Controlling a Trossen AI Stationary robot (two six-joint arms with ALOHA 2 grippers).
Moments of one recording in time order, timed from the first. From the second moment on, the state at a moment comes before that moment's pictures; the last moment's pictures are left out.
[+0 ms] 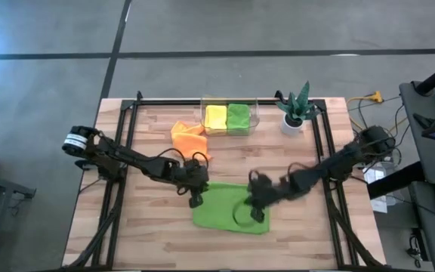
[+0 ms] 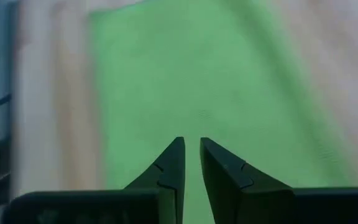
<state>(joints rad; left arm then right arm) -0.20 1.57 0.82 -0.08 -0.08 -0.39 0.41 1.56 0.80 -0.08 0.18 0.76</state>
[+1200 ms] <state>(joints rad) -0.26 1.69 0.82 -0.01 0.15 -0.51 0.58 1.77 0.87 -0.45 0.31 1.04</state>
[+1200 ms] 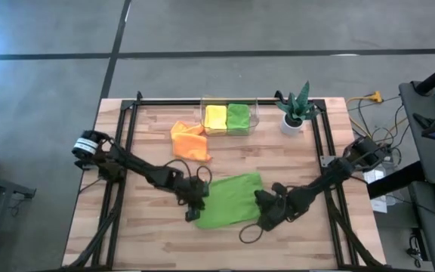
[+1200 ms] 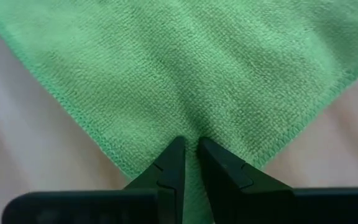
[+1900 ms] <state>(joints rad) -0.42 1.63 0.84 0.14 -0.04 -0.74 0.31 1.60 0.86 -0.41 0.41 0.71</state>
